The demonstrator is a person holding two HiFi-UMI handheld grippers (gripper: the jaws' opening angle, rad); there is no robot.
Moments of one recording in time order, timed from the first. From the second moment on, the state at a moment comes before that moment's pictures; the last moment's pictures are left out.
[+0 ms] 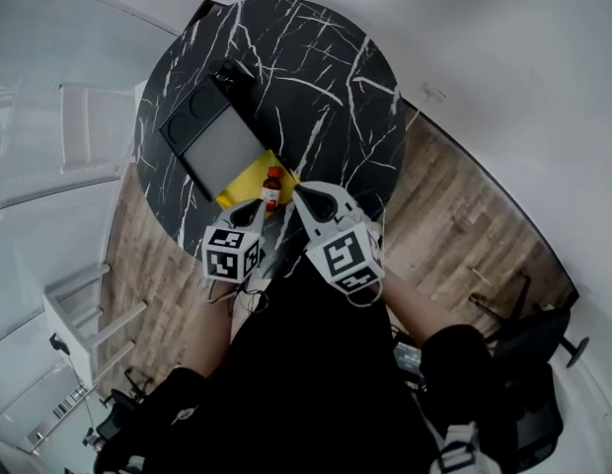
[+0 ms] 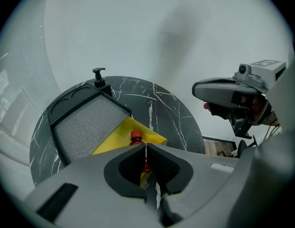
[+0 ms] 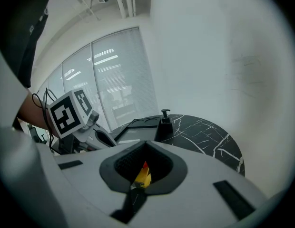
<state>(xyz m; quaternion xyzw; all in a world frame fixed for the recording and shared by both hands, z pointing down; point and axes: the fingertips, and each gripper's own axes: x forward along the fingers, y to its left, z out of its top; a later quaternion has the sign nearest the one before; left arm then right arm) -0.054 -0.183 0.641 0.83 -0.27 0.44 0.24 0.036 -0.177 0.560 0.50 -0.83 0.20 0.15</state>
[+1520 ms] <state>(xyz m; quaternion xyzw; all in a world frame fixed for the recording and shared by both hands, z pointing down) -0.044 -0.198 0.716 0.75 -0.27 0.49 0.35 0.078 -0.208 0.580 0.51 -0.82 0.20 0.16</state>
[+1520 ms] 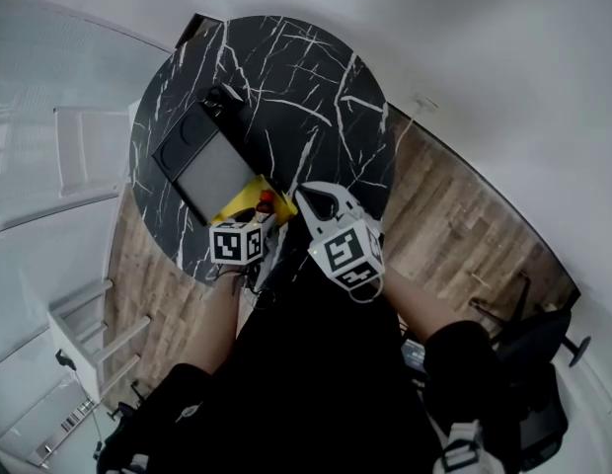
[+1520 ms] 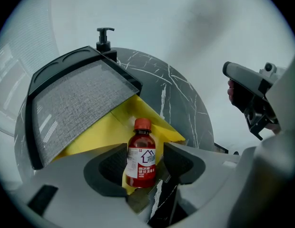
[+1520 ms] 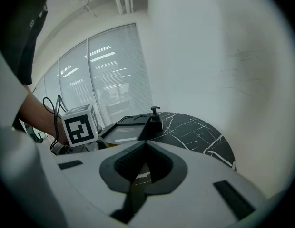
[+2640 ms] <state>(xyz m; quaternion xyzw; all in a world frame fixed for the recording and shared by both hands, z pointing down) -0.049 -0.194 0.744 0.73 -0.25 0.54 0.34 0.091 -0.205 0.584 0.52 -0.81 0.21 0.17</state>
